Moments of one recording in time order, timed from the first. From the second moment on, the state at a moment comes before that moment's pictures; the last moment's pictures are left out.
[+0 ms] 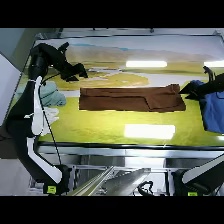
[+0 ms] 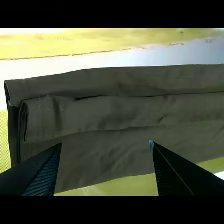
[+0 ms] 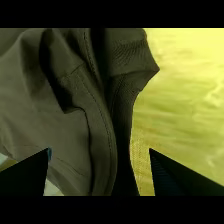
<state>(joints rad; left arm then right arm) -0.04 -1.84 1.98 -1.96 1.43 1.50 -0.45 -1.99 1.69 2.25 -1.47 -2.05</state>
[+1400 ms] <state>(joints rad) -0.61 -2.17 2.01 -2.10 1.01 1.49 -0.31 -1.71 1.84 2.31 -1.65 -1.98</state>
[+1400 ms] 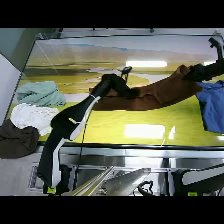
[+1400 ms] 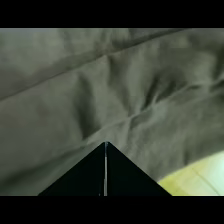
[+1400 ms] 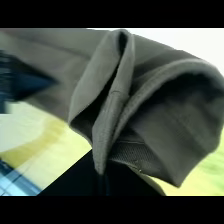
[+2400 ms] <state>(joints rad) -0.03 -1.35 2.04 -2.32 1.34 1.64 0.22 -1.70 1.88 2.32 -1.40 -1.71</state>
